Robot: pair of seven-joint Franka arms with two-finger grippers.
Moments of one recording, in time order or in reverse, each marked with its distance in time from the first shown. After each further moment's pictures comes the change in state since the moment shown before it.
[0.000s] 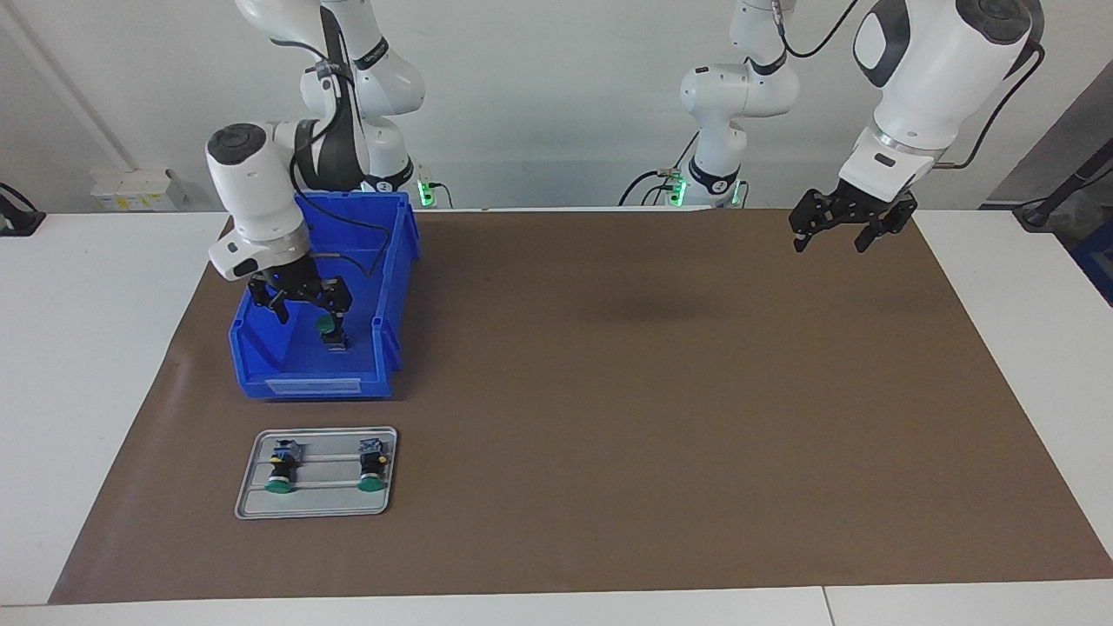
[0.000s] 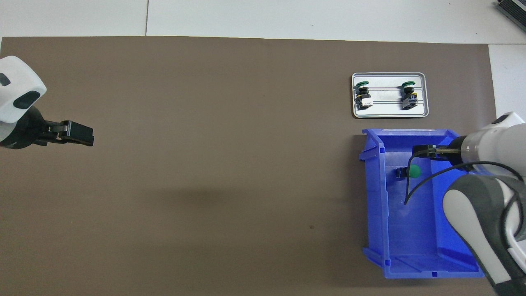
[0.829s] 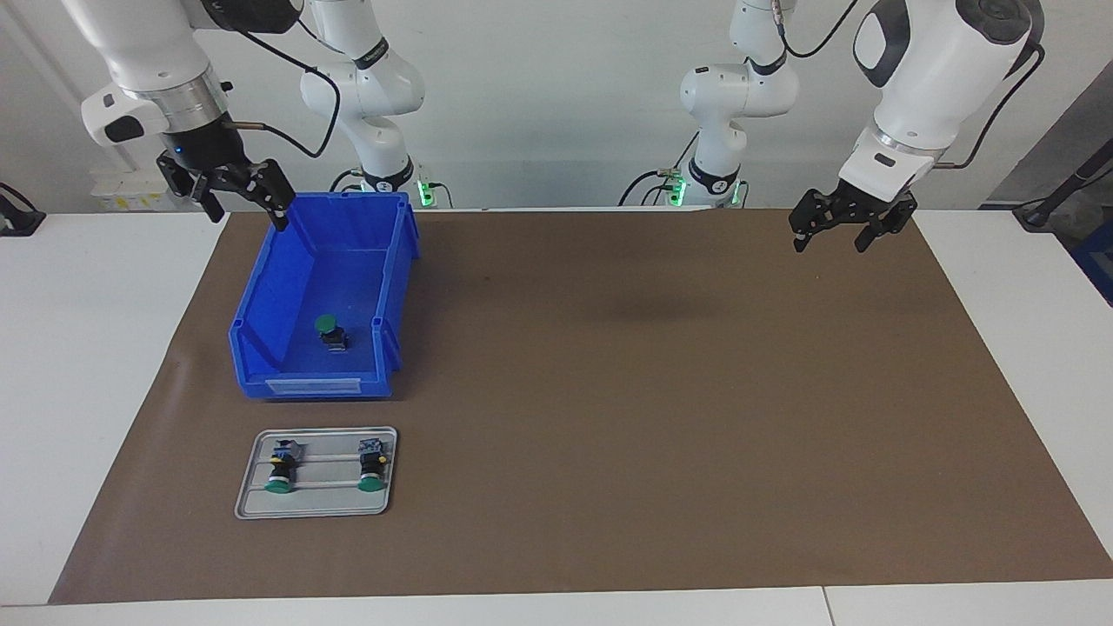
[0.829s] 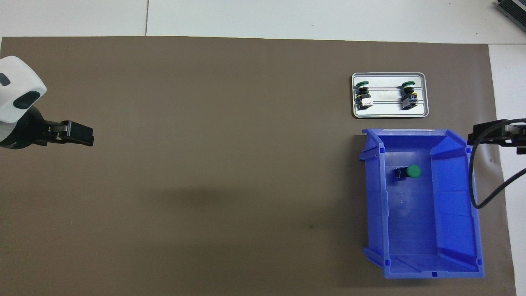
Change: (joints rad) left arm 0.000 0.000 0.000 0.000 0.000 0.000 0.000; right arm -0.013 0.053 -0.002 0.472 0.028 -0.487 0.035
